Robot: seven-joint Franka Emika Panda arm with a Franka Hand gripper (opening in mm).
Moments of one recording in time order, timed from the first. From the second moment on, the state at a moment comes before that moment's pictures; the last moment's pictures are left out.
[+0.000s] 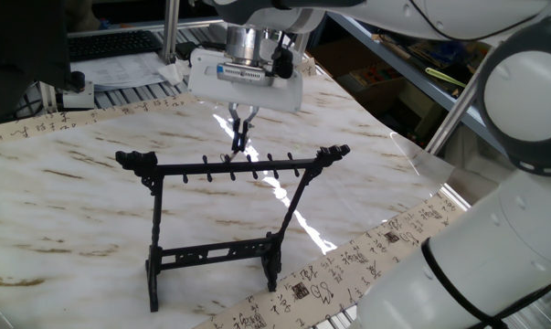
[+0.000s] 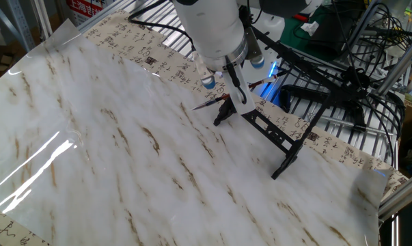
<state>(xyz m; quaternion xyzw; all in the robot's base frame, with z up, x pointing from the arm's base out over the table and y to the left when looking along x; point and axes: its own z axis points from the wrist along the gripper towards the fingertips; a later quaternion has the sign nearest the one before) 0.412 0.066 0.317 -0.37 -0.90 -0.02 0.24</state>
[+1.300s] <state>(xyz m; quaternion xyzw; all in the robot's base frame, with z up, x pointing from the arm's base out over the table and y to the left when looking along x) 0.426 0.067 0.317 -0.37 -0.90 -0.01 0.25</state>
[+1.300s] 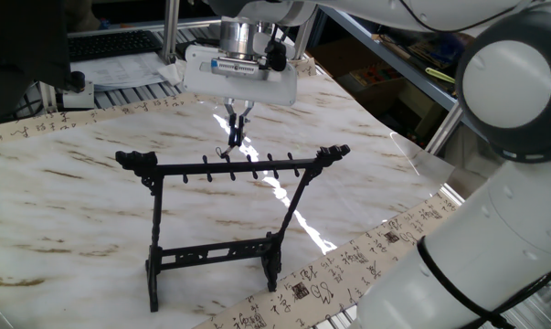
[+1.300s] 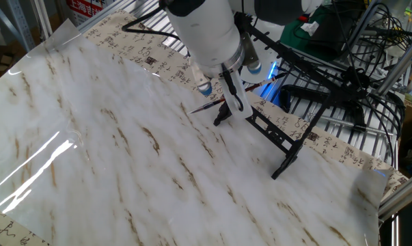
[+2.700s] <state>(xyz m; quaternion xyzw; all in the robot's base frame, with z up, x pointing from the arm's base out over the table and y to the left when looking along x) 0.447 0.055 0.316 -0.34 -0.90 0.00 0.27</state>
